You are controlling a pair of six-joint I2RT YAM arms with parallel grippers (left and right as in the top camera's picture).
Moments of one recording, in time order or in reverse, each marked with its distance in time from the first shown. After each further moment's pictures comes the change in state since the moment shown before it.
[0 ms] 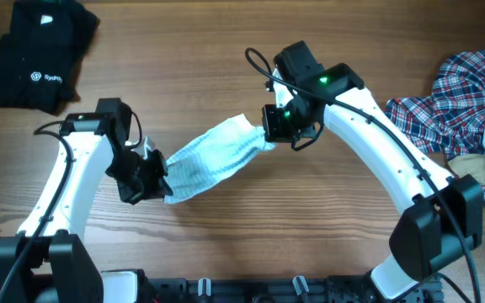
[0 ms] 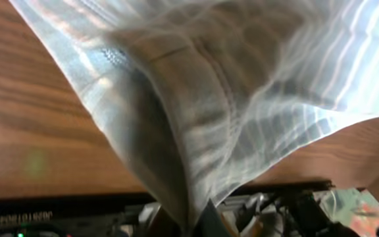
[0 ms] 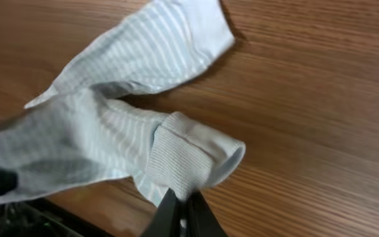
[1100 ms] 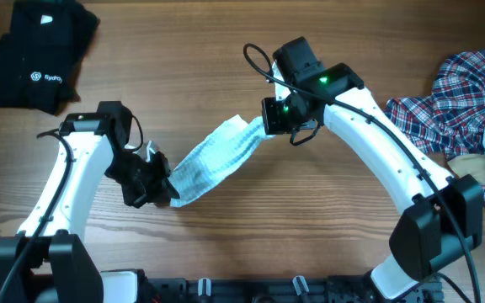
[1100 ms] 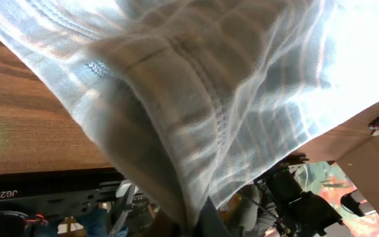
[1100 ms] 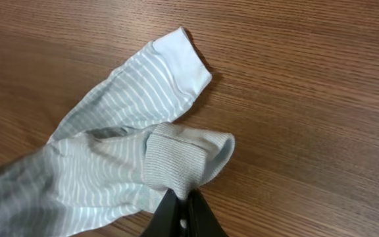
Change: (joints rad) left arm 0.000 0.000 0.000 -0.053 0.101 0.000; right arm 0.000 0.000 0.000 0.098 0.077 -0.023
